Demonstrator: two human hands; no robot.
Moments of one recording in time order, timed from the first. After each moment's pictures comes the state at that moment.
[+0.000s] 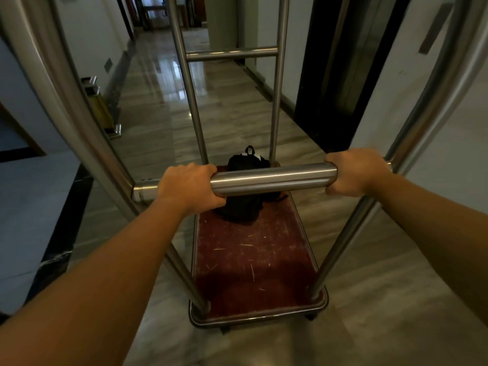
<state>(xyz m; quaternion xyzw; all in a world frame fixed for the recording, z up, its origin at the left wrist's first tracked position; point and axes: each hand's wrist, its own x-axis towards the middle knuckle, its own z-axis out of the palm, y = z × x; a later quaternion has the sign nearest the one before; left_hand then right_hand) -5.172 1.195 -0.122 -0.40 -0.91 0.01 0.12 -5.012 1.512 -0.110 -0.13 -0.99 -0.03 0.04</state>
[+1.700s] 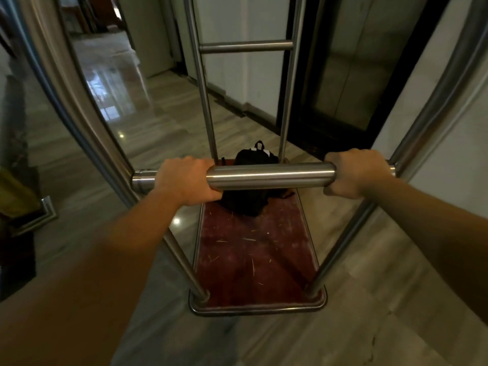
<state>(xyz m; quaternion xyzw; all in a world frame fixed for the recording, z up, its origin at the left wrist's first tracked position) -6.067 1.276 -0.129 -0.59 -0.80 -0.05 0.09 -5.788 1.493 -0.115 -0.35 -0.93 -0.06 0.02</state>
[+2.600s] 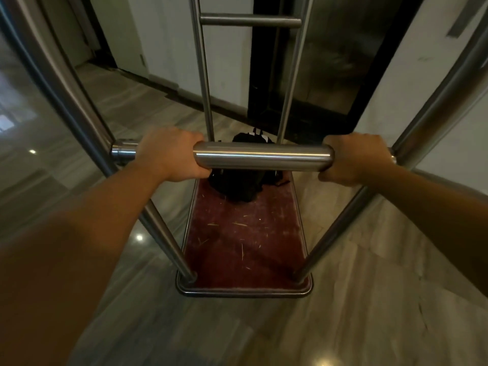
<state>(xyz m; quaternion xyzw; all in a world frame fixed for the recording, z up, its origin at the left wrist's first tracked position) -6.534 1.349 -0.128 -0.73 -0.67 -0.08 0.09 -6.190 1.459 -0.128 -0.50 -0.86 -0.05 0.04</state>
